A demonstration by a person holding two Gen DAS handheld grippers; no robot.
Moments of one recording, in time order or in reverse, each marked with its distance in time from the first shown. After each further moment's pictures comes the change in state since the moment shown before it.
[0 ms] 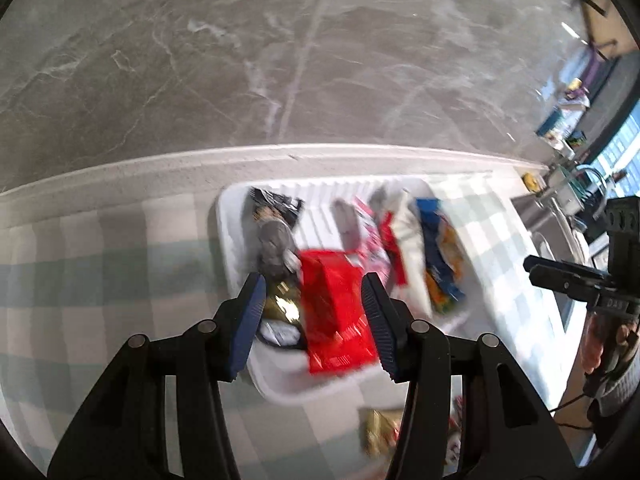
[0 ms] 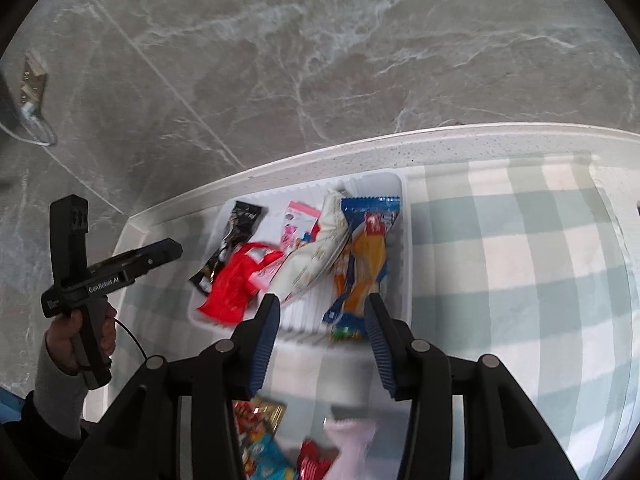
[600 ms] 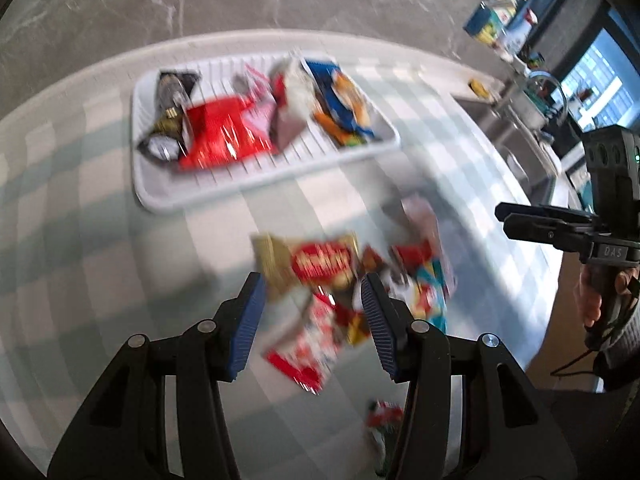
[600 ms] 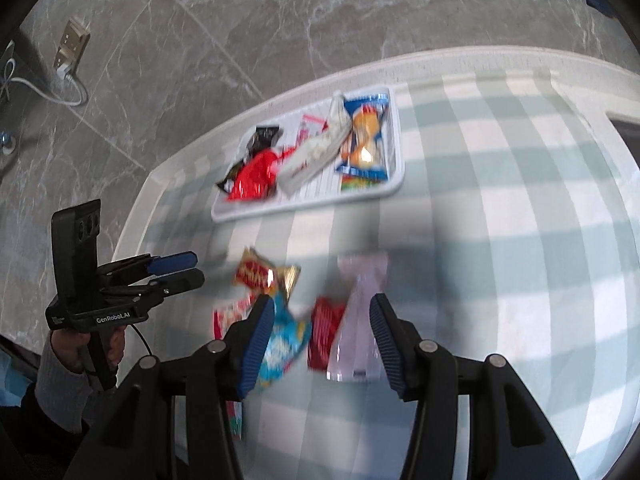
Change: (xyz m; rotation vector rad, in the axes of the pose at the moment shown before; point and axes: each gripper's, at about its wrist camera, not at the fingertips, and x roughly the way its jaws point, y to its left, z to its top) left arm -0.023 -0.086 -0.153 0.145 0.162 -0.079; right arm -0.044 0.002 -0.128 0.027 0.052 0.031
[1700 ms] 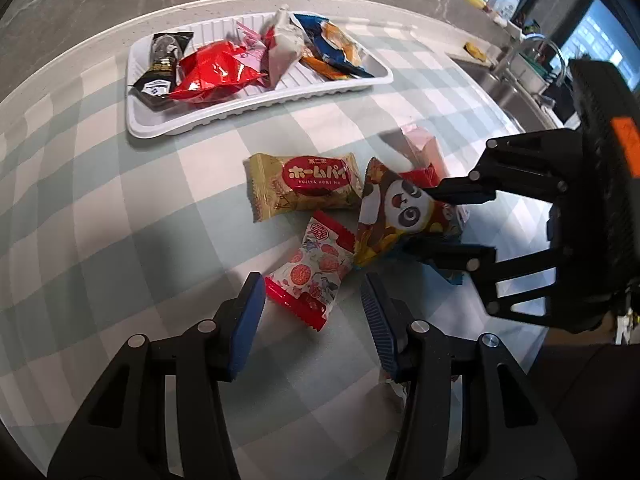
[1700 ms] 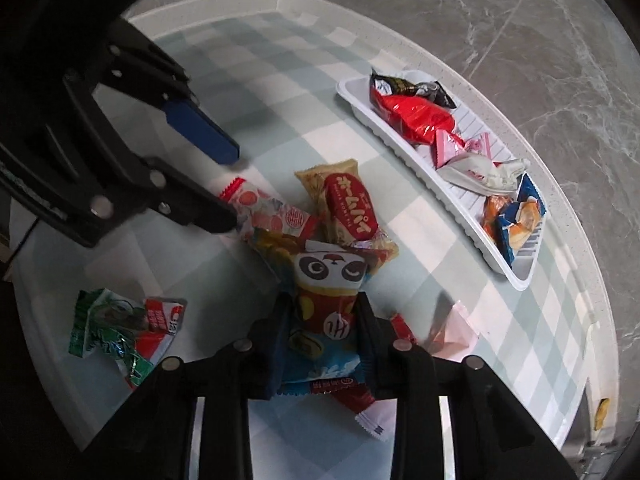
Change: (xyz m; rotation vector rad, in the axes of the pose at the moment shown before) left arm 0.017 -0.004 -0.049 0.069 0.062 0.029; right arm 0.099 0.114 -0.055 -0.924 0.162 -0.254
